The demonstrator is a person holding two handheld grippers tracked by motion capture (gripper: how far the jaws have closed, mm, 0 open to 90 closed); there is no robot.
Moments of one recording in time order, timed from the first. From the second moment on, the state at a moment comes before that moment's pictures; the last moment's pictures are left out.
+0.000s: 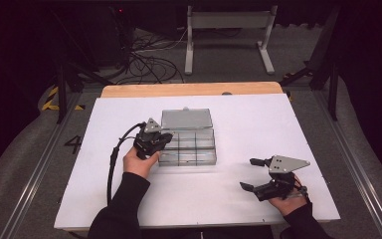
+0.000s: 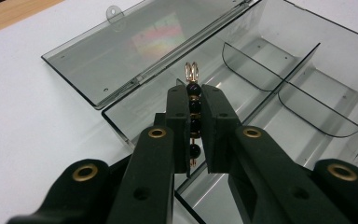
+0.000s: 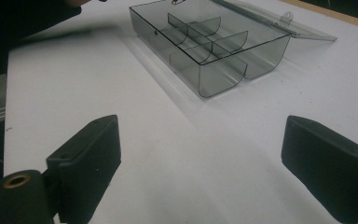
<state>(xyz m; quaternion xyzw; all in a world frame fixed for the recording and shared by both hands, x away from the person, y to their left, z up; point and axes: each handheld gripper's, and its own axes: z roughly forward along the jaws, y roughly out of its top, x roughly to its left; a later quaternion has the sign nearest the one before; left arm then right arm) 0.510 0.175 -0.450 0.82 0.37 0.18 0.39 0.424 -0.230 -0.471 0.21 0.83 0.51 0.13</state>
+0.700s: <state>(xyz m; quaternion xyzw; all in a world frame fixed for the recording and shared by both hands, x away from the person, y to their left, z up) 0.487 0.176 -0.423 0.81 0.34 0.19 0.44 0.424 -0.231 -0.471 0.21 0.83 0.51 0.13</state>
